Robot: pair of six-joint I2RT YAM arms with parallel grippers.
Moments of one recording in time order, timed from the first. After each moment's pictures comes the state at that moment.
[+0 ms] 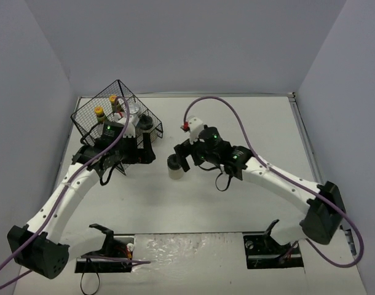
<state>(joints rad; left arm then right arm) -0.37 1.12 1.10 -0.74 0.16 -0.33 0.81 1.39 1.08 -0.26 0.04 0.10</state>
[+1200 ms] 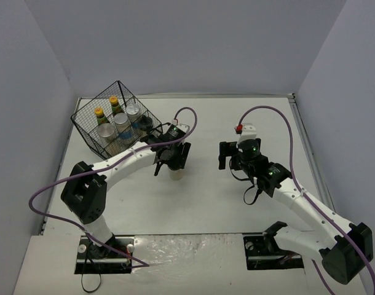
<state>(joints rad) -0.71 1.69 1.30 -0.63 -0.10 -0.33 0.57 1.03 0.77 -0.35 0.27 0.31</state>
